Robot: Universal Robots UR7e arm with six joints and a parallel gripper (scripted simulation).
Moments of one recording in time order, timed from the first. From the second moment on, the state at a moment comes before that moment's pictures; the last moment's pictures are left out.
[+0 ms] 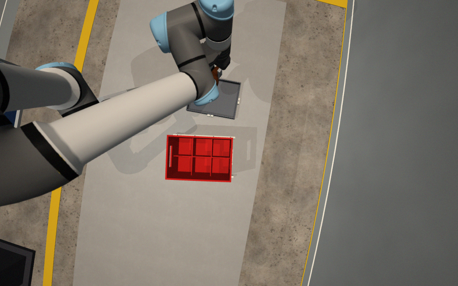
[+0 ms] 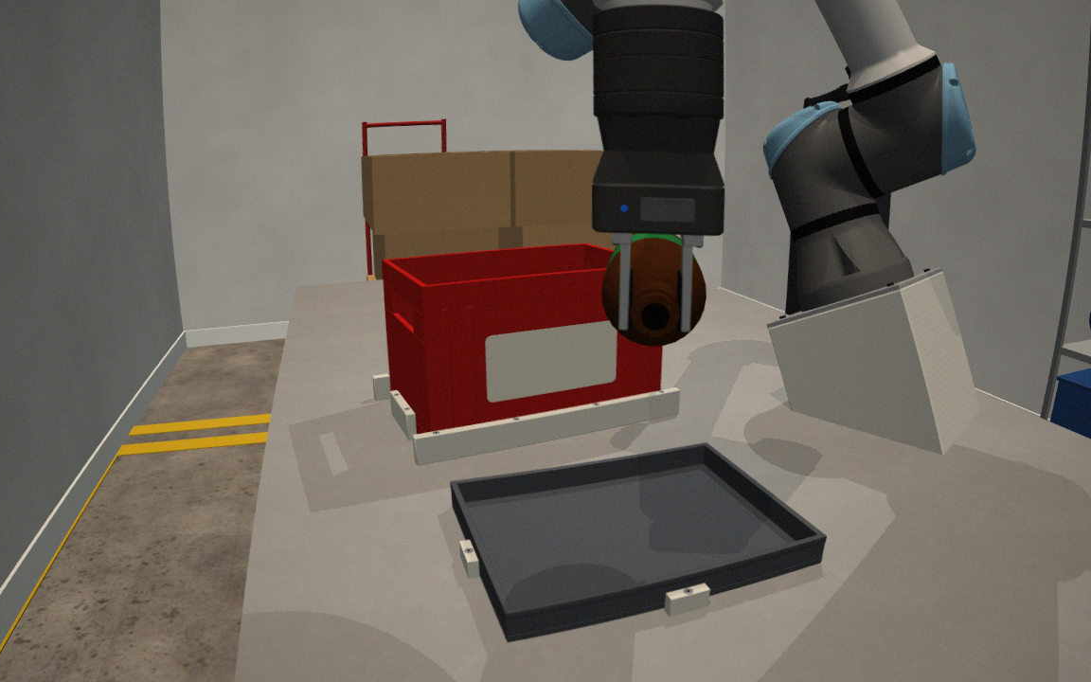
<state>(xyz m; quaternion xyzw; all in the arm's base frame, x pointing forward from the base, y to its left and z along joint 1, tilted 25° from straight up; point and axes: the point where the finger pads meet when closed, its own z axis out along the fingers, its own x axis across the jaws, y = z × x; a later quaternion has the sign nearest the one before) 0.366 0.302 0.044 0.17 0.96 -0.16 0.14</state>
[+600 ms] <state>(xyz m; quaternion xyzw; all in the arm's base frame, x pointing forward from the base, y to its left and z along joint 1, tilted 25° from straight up) 0.366 0.302 0.044 0.21 0.95 -0.15 0.15</state>
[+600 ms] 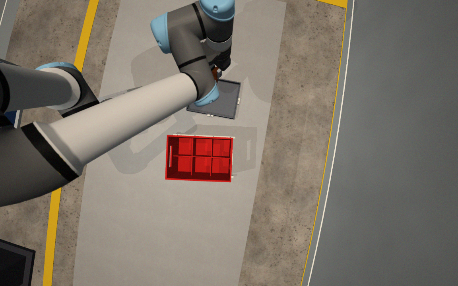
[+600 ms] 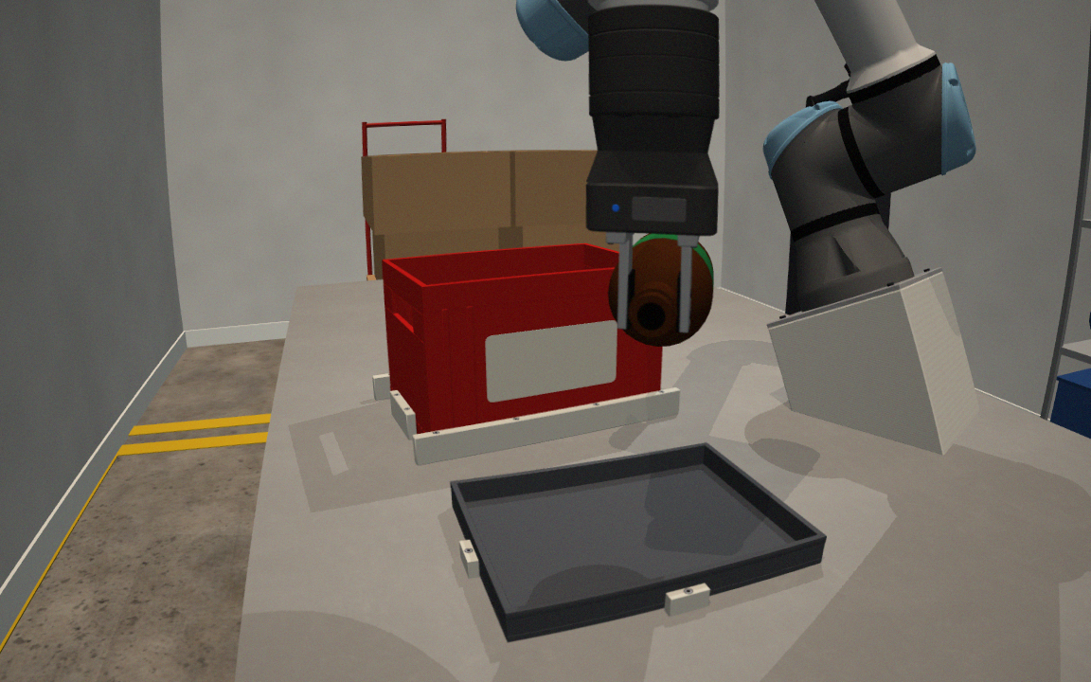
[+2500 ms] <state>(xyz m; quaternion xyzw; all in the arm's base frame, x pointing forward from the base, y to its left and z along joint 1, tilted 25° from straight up) 0.366 0.302 0.044 0.29 0.93 -0.14 0.16</state>
